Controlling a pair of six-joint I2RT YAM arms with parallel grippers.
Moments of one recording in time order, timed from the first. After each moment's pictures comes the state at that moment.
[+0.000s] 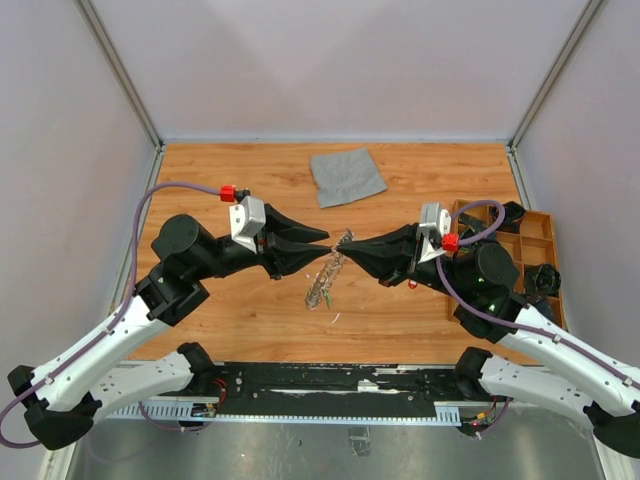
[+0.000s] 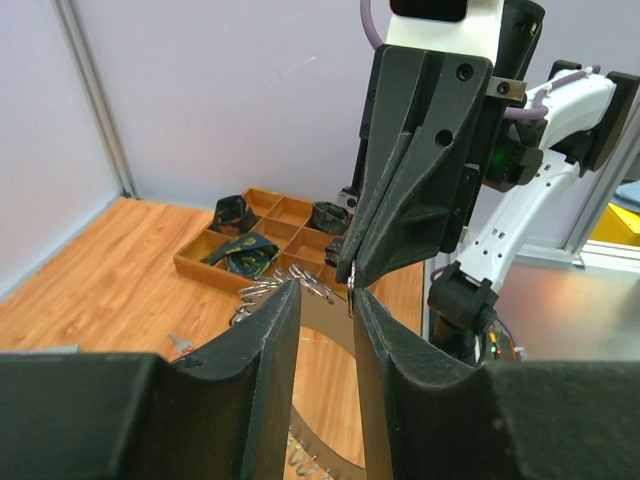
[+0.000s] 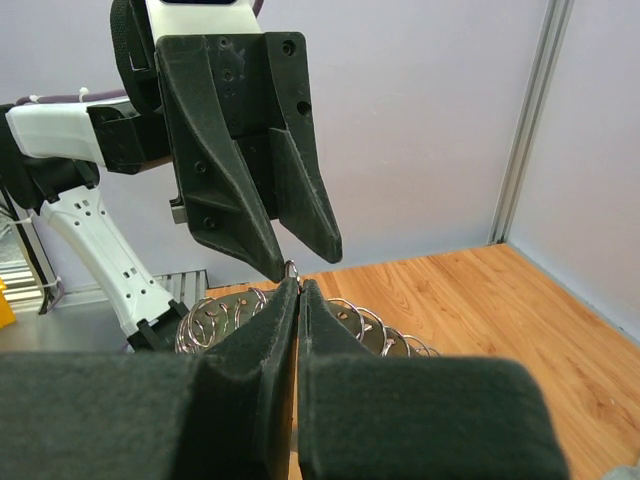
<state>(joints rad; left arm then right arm) -0.82 0.84 0.98 0.10 0.50 -0.12 0.94 0.78 0.79 0.38 -0.36 0.13</state>
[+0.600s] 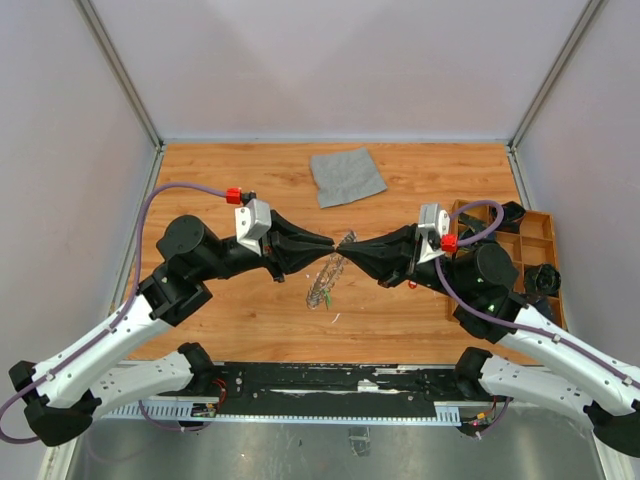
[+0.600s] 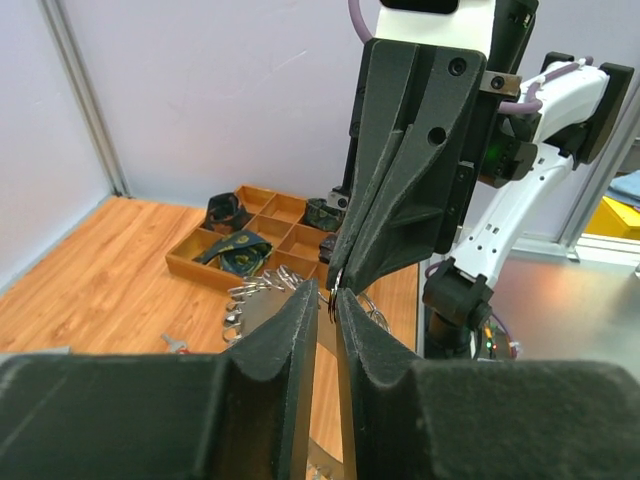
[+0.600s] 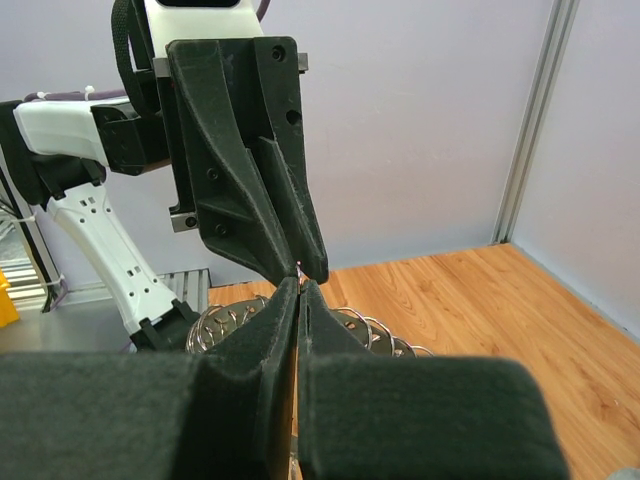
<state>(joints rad) -0.86 0.85 0.98 0.10 0.49 -0.11 0.95 0.78 0.79 0.38 -0.36 0.12</state>
